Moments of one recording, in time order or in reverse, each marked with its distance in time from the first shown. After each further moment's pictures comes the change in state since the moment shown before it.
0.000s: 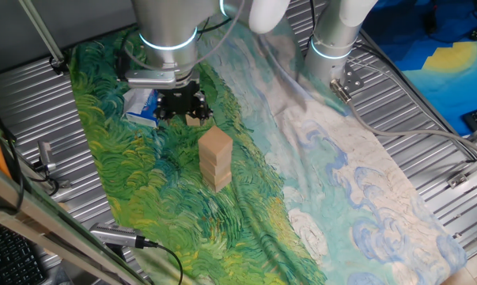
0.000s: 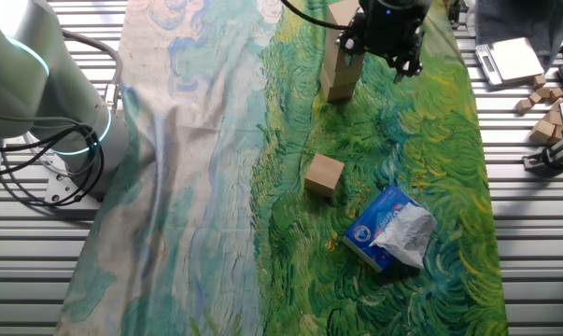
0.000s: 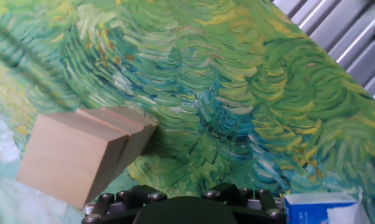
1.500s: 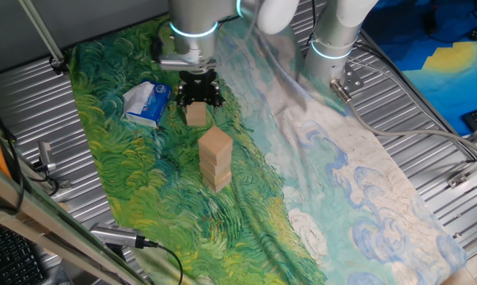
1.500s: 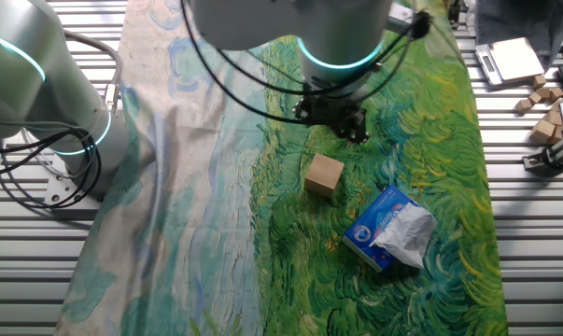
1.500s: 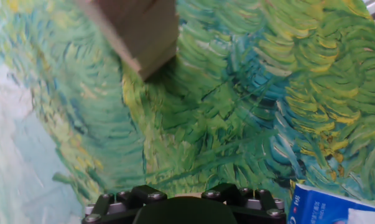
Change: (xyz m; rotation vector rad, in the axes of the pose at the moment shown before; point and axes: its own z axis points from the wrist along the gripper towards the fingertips) arm 0.102 0.037 0.093 0.046 -0.066 -0.012
